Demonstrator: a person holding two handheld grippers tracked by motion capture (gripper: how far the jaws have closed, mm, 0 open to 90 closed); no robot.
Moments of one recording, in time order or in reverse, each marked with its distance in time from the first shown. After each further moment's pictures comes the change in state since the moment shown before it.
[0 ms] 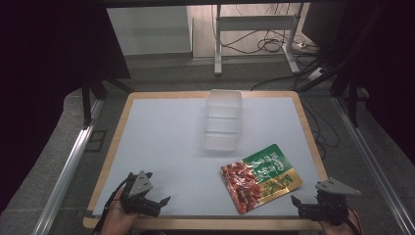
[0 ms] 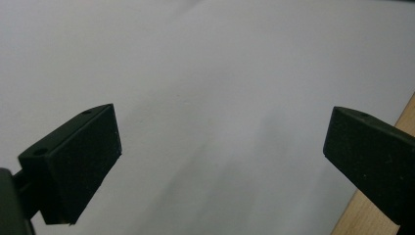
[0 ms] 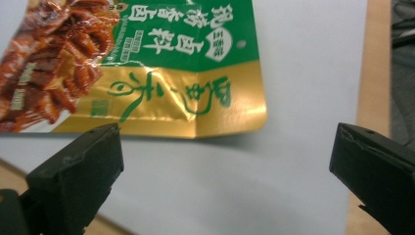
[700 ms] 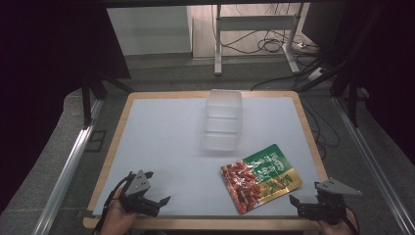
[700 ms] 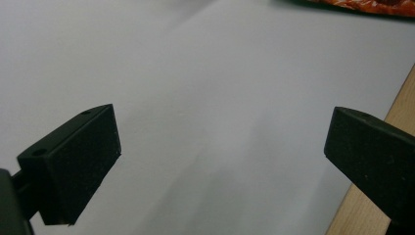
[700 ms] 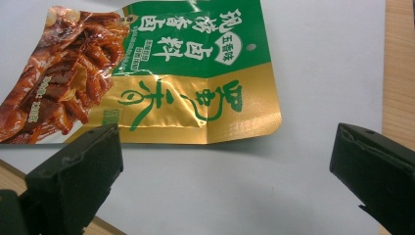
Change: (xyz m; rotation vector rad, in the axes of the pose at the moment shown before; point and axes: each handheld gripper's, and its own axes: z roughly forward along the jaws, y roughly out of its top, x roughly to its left) left arm 0.004 -0.001 -0.002 -0.051 -0.041 -0.013; right arm -0.002 -0.004 0.007 -0.036 0.041 0.028
